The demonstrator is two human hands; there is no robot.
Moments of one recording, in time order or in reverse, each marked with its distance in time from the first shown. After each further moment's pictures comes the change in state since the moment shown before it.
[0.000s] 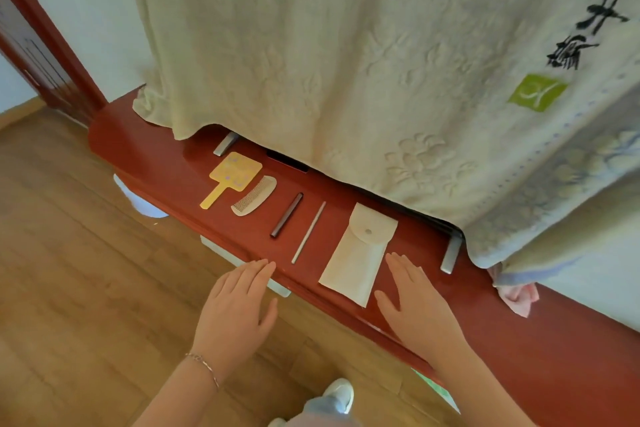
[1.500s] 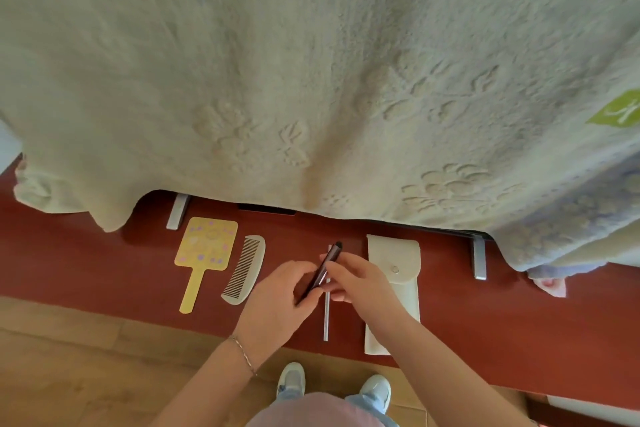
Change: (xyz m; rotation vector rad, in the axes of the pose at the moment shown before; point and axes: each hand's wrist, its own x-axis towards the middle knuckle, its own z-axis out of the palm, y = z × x) left_hand 0.181 -0.044 0.012 -0.515 -0.206 0.325; right_hand 0.151 -0.107 0.029 1.141 0.070 0.468
